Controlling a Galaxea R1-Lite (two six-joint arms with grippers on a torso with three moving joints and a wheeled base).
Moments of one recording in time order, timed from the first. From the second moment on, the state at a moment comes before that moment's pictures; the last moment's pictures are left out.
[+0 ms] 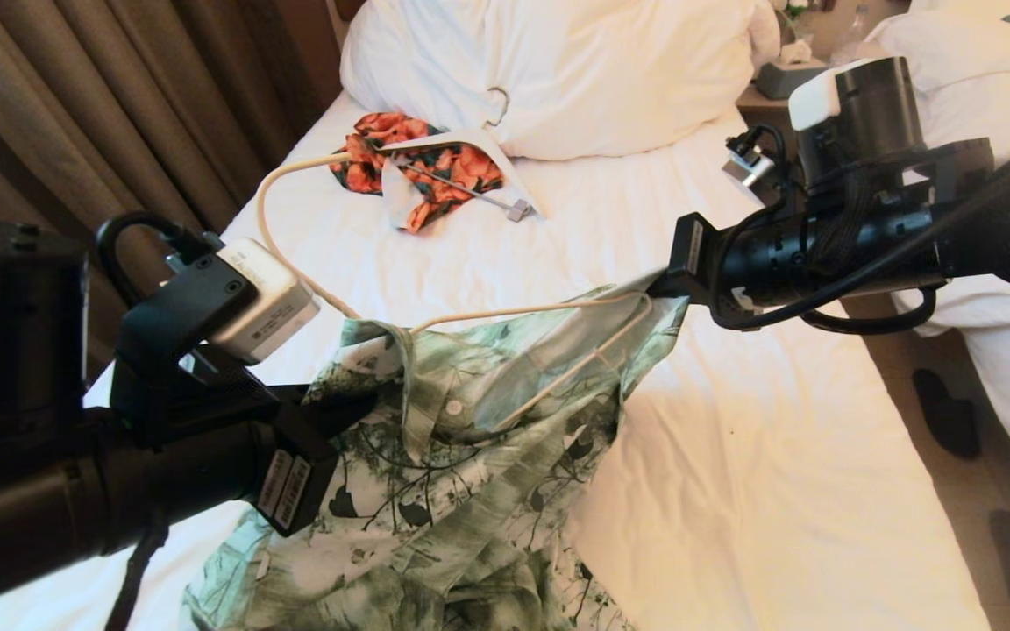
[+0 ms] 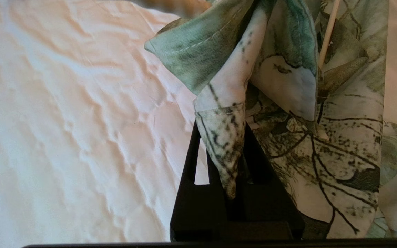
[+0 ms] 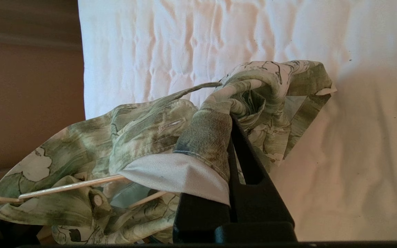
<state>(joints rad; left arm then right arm) -0.79 1.23 -0.85 0.01 0.33 0.25 0.52 1.81 -1.64 0.27 0.22 0.65</state>
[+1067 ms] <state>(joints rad) -0.75 1.24 -0.84 0.01 0.33 0.27 0.75 1.79 -1.64 0.34 -0.04 0.71</state>
